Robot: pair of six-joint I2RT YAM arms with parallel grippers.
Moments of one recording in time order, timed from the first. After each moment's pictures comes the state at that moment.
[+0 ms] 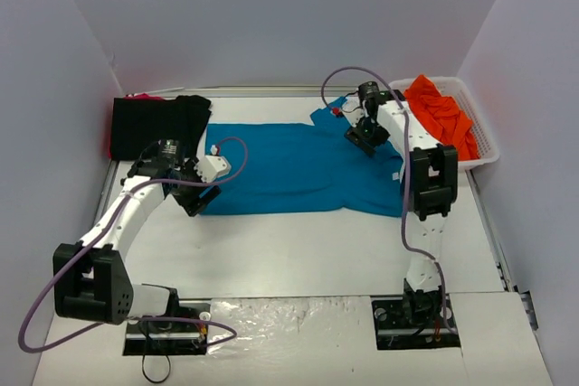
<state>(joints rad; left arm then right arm) -0.13 1.33 0.99 -0.77 0.27 0.76 0.20 2.21 1.90 -1.00 0.12 -0.66</state>
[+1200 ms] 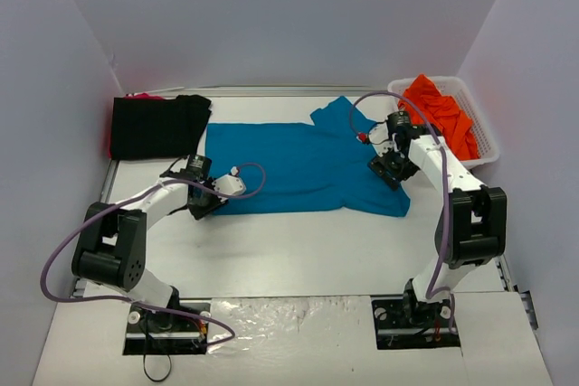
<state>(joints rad) -0.24 1.53 0.84 -0.52 0.09 0.82 0.12 1.66 1.27 -0.89 0.13 -0.59</state>
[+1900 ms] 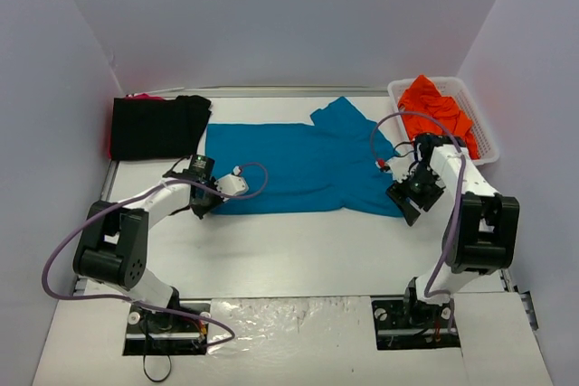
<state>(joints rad) -0.26 1.54 0.84 -0.48 0.09 0.81 -0.07 1.59 1.14 -1.14 -0.05 -0.76</state>
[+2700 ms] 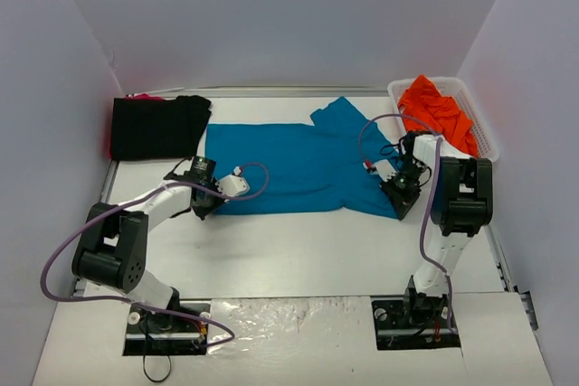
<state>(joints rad) -0.28 1.53 0.82 -0.46 0.09 0.77 -0.05 1.94 1.26 -1.12 -0.17 -0.79</state>
